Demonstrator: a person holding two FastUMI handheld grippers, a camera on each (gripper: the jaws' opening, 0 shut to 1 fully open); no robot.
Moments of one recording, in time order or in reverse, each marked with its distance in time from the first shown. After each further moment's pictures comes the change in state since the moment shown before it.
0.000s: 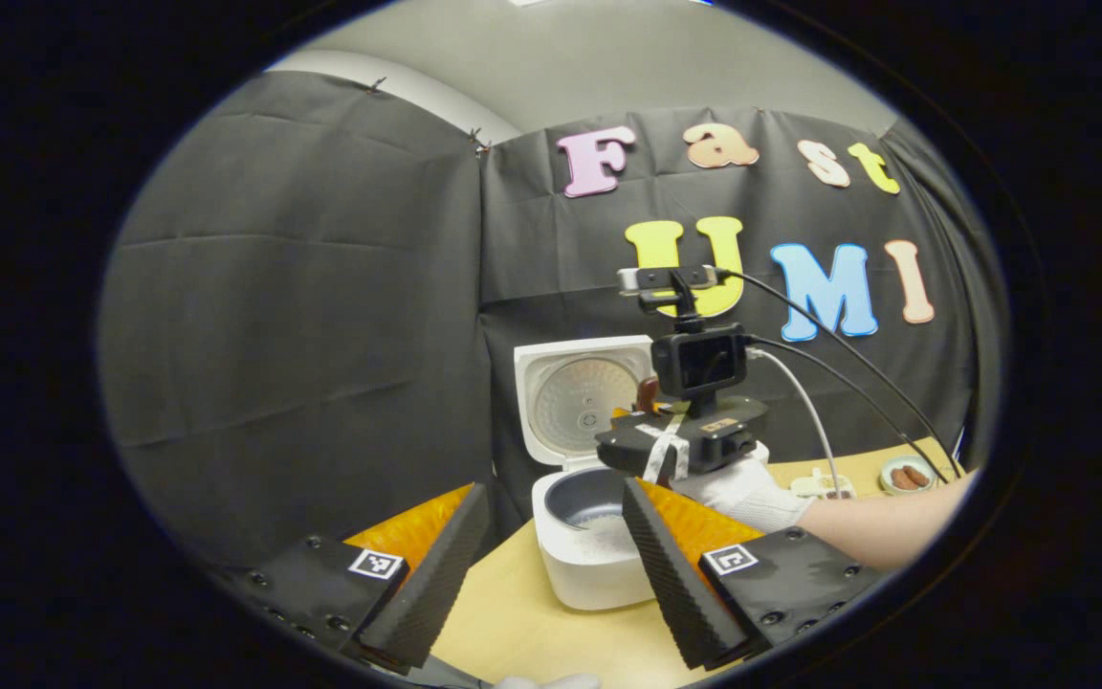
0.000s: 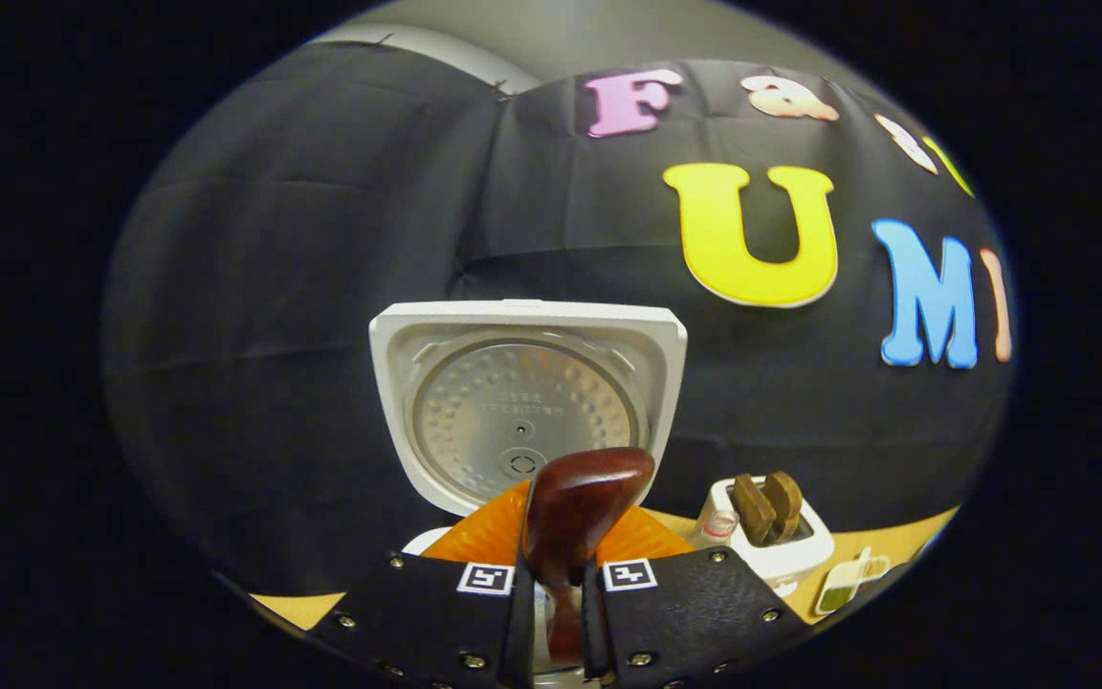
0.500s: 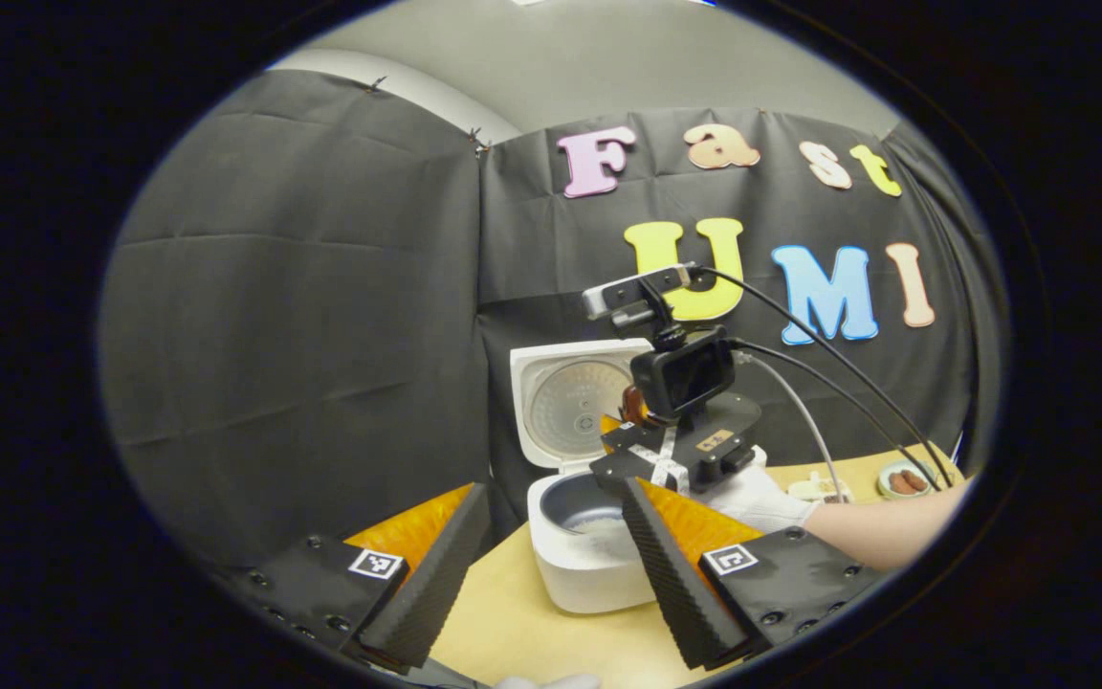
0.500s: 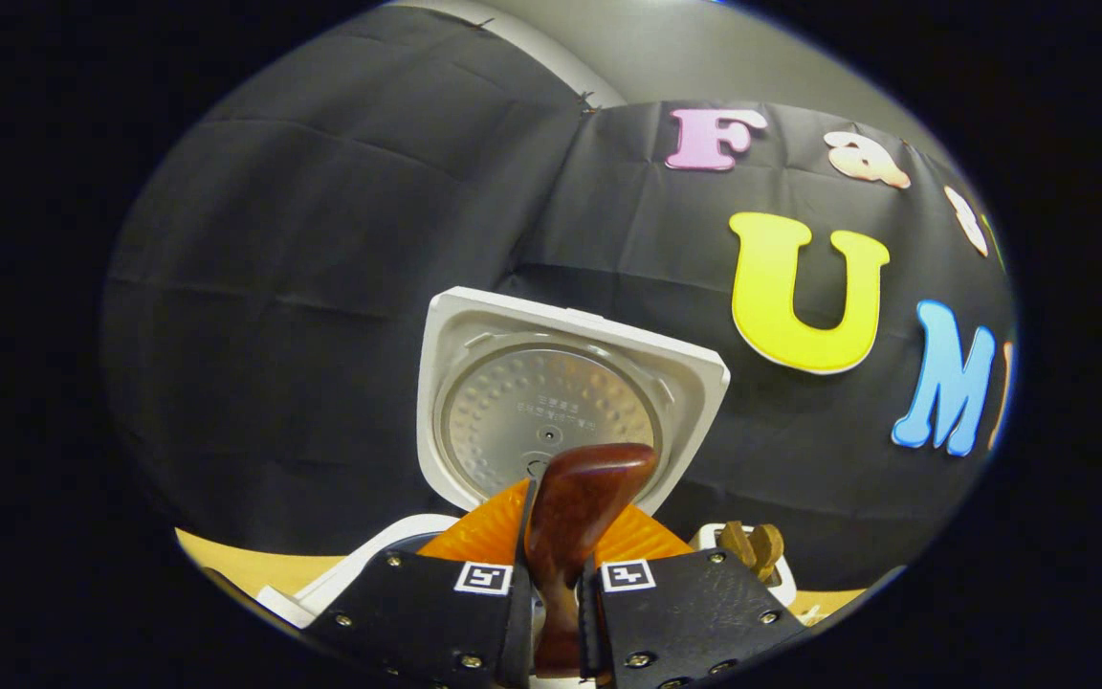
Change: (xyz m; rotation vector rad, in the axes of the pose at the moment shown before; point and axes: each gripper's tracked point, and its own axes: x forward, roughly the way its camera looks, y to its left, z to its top) left arm 0.005 -0.004 0.005 -0.009 0.001 -0.001; right arm 0.003 0.002 -0.010 -0.053 0.016 0.065
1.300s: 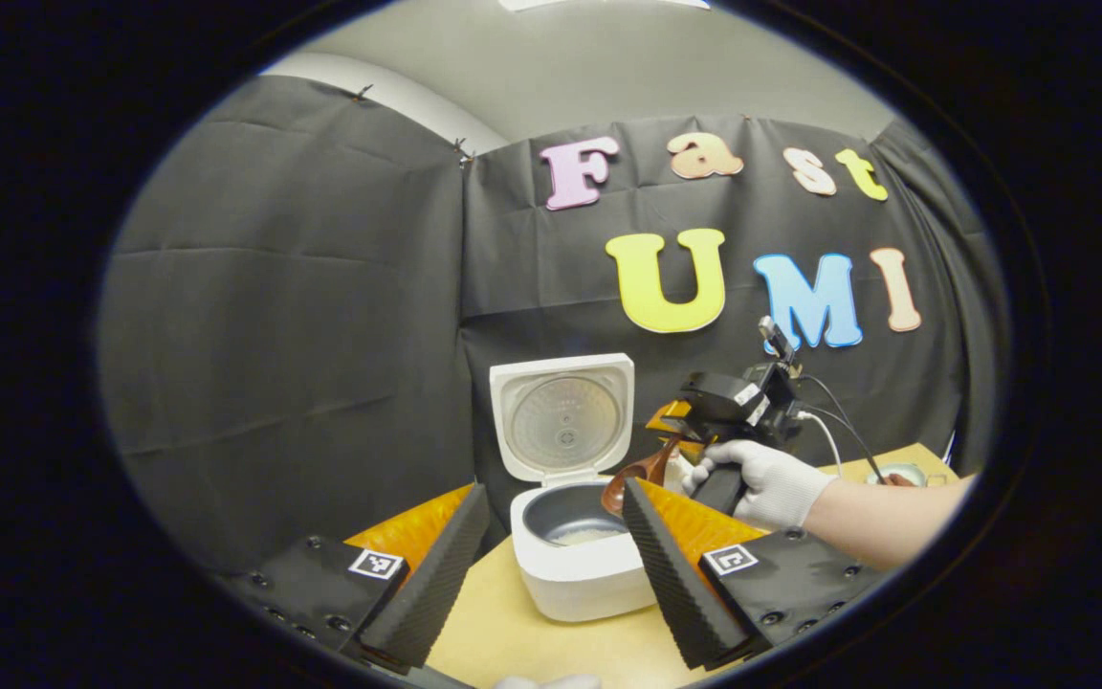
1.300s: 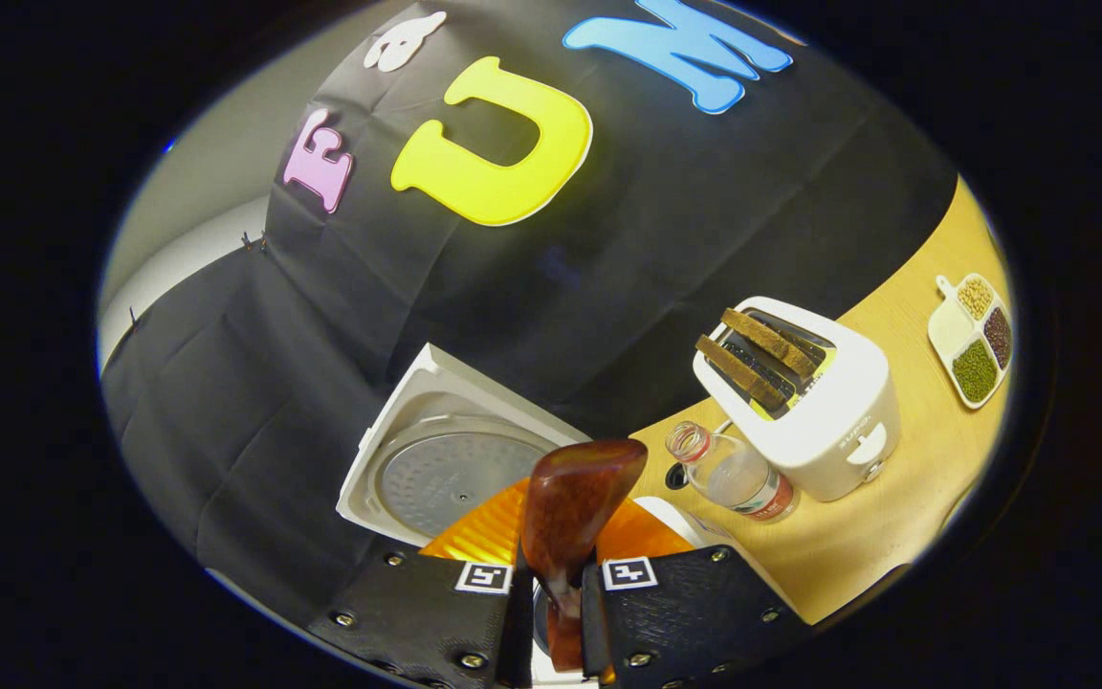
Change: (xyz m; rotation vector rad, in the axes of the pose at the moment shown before) left arm -0.004 -0.022 0.020 0.013 -0.034 -0.050; right arm -0.015 -0.090 -0.022 1.085 0.080 -0.031
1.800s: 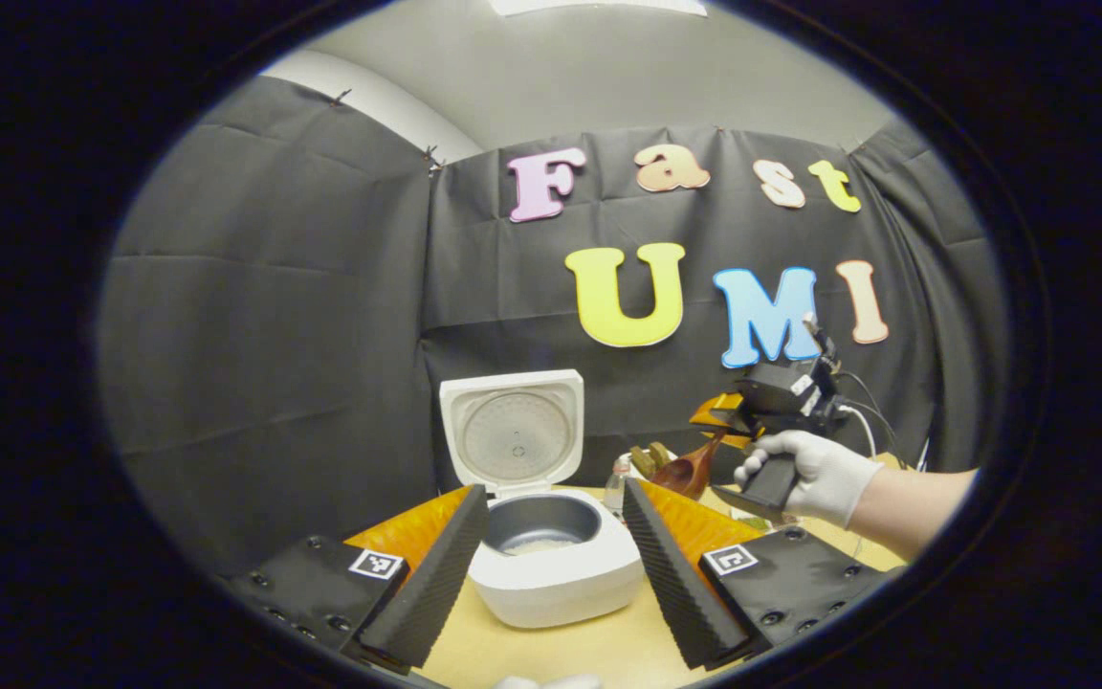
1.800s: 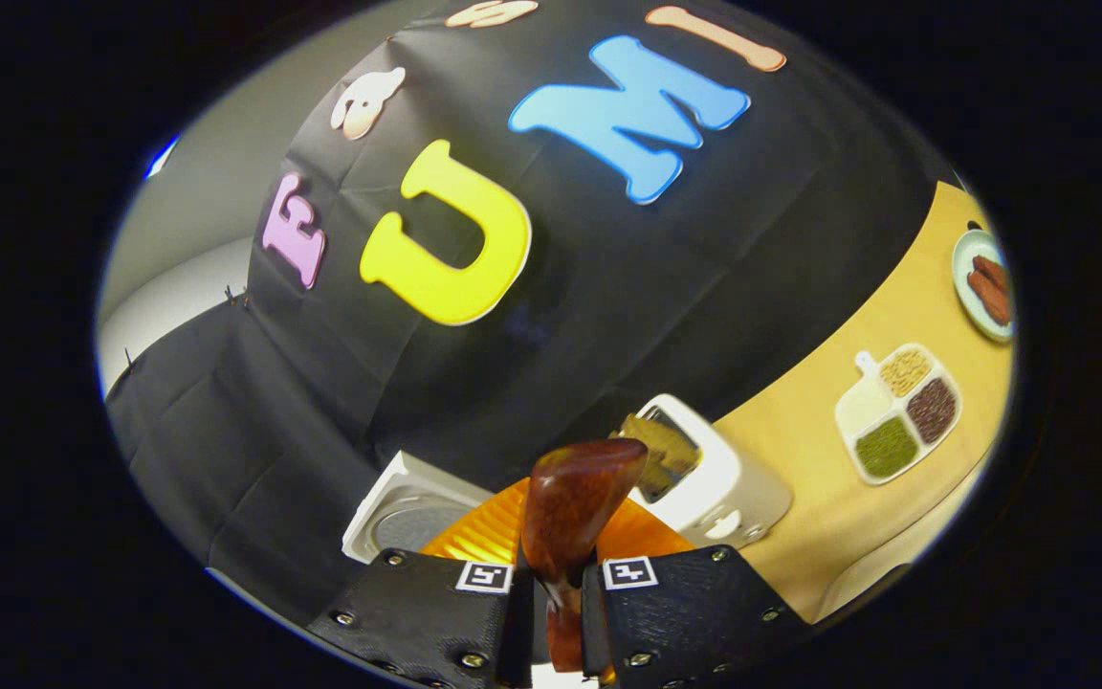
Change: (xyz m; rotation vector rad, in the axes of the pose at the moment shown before) left arm -0.011 -0.058 0.023 -0.011 -0.036 -0.116; right arm -0.106 -0.085 0.115 0.039 -0.180 -0.118
